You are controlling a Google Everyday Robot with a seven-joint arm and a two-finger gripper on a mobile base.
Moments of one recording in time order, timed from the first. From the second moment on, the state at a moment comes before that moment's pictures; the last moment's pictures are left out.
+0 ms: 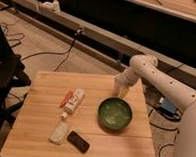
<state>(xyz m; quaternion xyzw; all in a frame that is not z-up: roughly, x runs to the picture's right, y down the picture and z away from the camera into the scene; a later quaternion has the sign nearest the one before) 0.164 0.033 0.881 -0.25 -0.13 0.06 0.96</state>
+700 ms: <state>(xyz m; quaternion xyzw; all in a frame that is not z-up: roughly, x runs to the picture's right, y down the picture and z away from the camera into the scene) 0.164 0.015 0.868 -0.23 -0.15 0.06 0.96</state>
